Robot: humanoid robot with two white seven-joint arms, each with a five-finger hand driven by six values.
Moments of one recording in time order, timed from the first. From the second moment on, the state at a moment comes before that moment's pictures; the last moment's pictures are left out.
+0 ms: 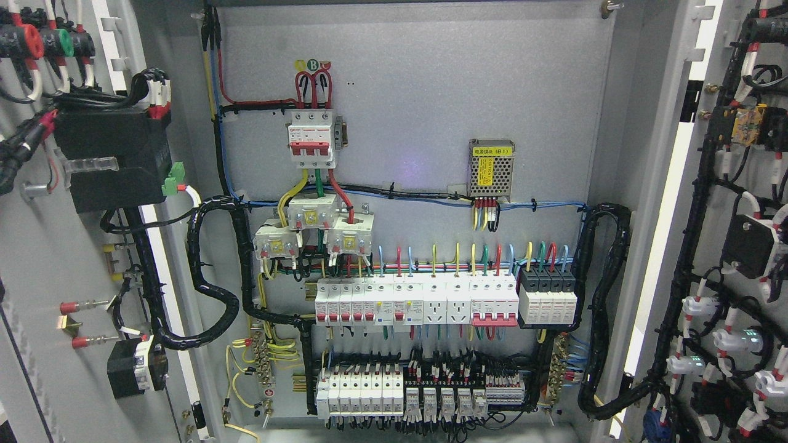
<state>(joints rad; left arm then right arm) 0.17 -0.04 0.22 -0.21 -0.26 -0.13 -0.29 -0.14 -0.03 0.66 -1.65 -0.38 -0.16 0.27</state>
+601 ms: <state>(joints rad) 0.46 0.03 -0.07 -0.93 -0.06 0.01 -0.29 -0.02 -0.08 0.55 -1.65 -0.32 -0.34 0.24</state>
